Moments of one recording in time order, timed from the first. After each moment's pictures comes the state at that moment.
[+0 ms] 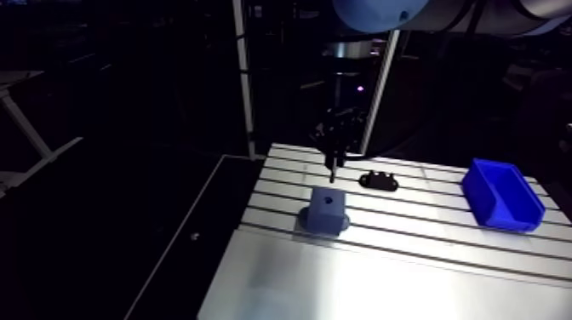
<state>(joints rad) 0.18 -1.35 1.76 -1.84 -1.63 -2.17</state>
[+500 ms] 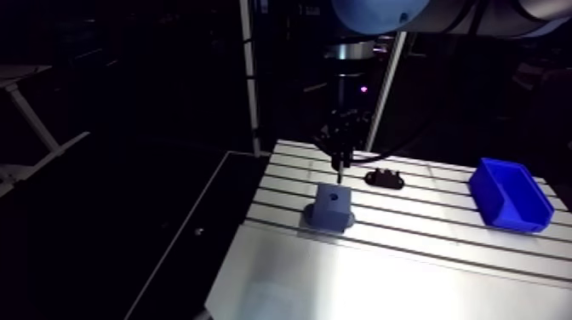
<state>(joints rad) 0.20 -1.34 1.76 -1.84 -1.67 -2.16</state>
